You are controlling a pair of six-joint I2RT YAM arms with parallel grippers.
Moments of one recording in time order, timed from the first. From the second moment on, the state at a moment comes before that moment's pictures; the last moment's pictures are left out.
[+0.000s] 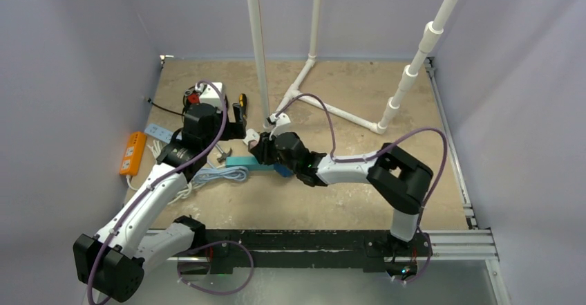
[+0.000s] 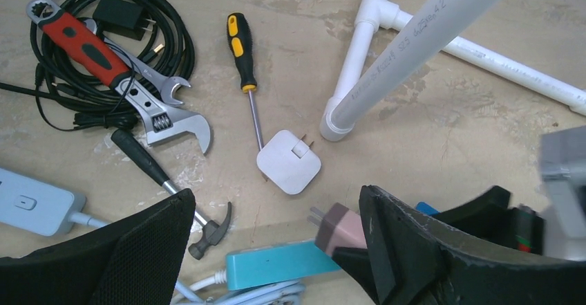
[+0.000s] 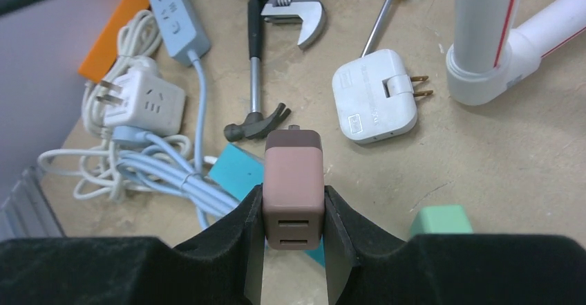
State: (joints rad) left arm -0.39 0.98 0.85 -0.31 -0.19 -0.26; right arm 1.02 1.78 0.97 0.50 0.21 0.56
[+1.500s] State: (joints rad) left arm -0.39 1.05 0.84 -0.30 -0.03 -0.25; right arm 0.84 1.32 0.51 0.54 0.14 0.61
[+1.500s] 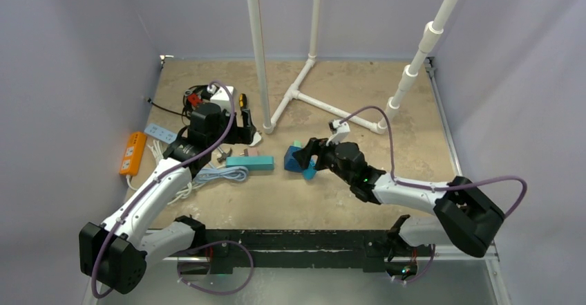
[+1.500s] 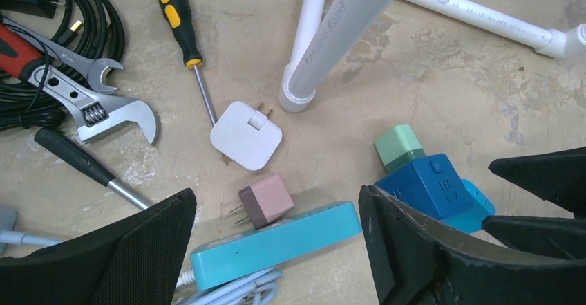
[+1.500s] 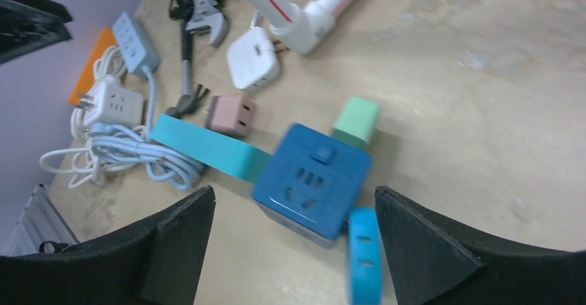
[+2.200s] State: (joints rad) left arm -0.40 1.07 0.84 -0.30 0.01 -0.25; right arm 0.71 1.26 0.30 0.60 0.08 0.78
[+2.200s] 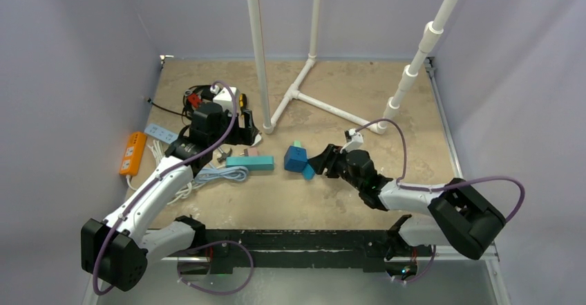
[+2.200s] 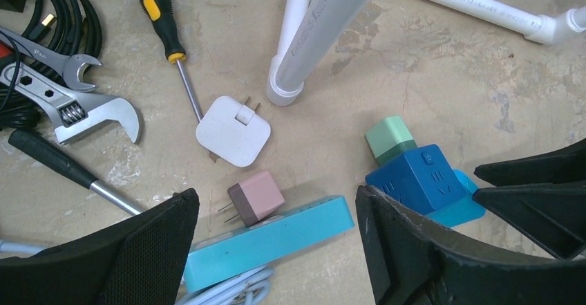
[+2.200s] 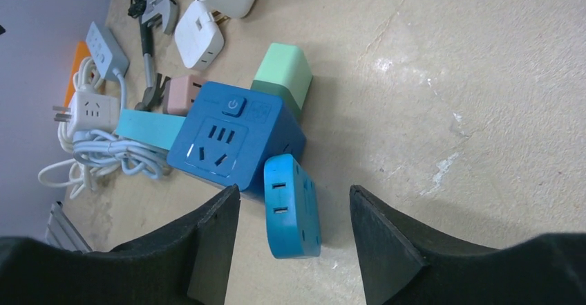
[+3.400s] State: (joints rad) left arm -0.46 1.09 0.84 -0.29 0.10 -0.23; right arm 0.82 1.42 0.36 0.57 0.14 0.77
